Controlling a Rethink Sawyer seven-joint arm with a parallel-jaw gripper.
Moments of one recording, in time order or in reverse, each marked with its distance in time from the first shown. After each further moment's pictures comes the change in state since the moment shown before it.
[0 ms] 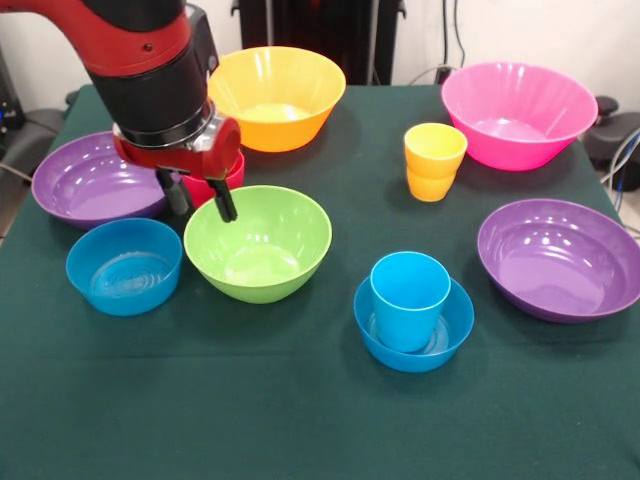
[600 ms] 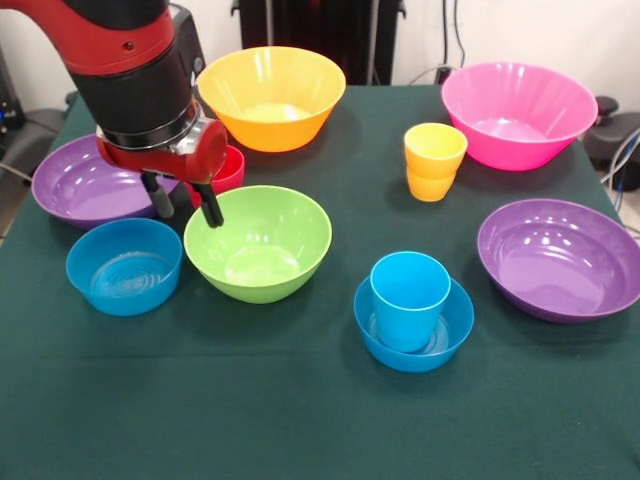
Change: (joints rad) arm -0.003 0.005 0.000 -0.026 -0.003 0.000 0.000
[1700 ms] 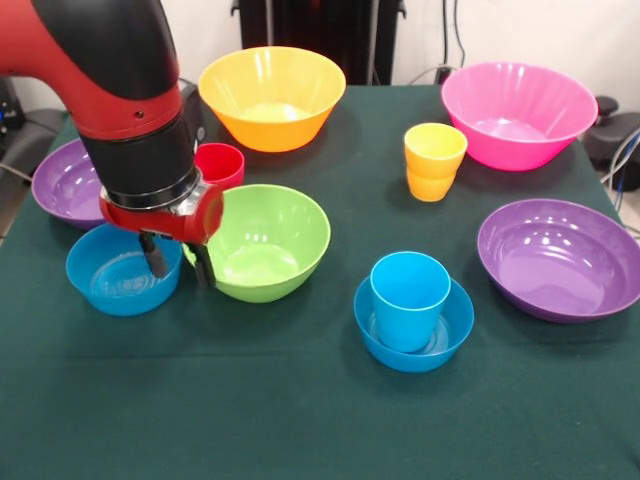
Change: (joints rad) arm 0.001 0.100 0.000 -0.051 -0.065 -0.168 0.000
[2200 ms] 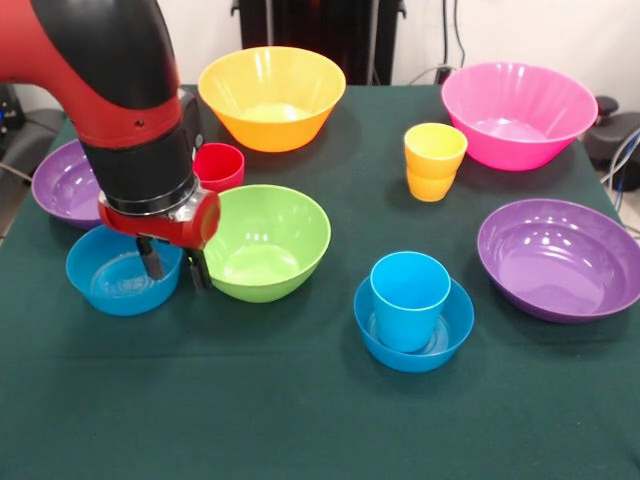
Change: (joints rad) arm 0.017 0.017 -0.036 -0.010 -0.003 -0.005 0.000
